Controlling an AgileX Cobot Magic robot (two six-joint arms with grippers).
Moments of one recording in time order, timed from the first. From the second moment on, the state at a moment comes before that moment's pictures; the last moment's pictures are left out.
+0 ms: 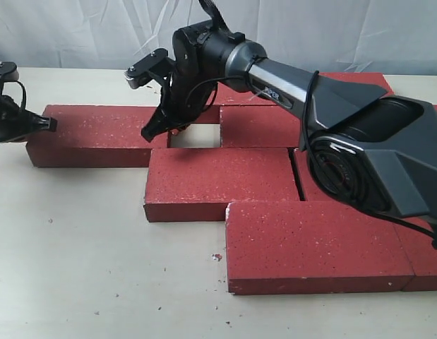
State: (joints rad) left arm 0.16 2.02 -1.15 -0.82 0.33 0.93; right arm 0.65 2.59 -2.35 0.06 0.99 -0.30
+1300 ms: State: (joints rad) left arm 0.12 2.02 -1.15 -0.86 0.31 0.93; right arm 0.66 2.30 -2.17 -0.33 1.21 -0.16
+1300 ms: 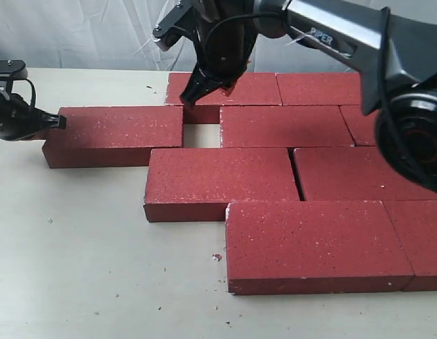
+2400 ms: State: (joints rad) left arm 0.12 2.02 -1.15 -0.90 0.36 0.93; right arm 0.42 1.71 -1.18 -0.23 0.48 -0.08
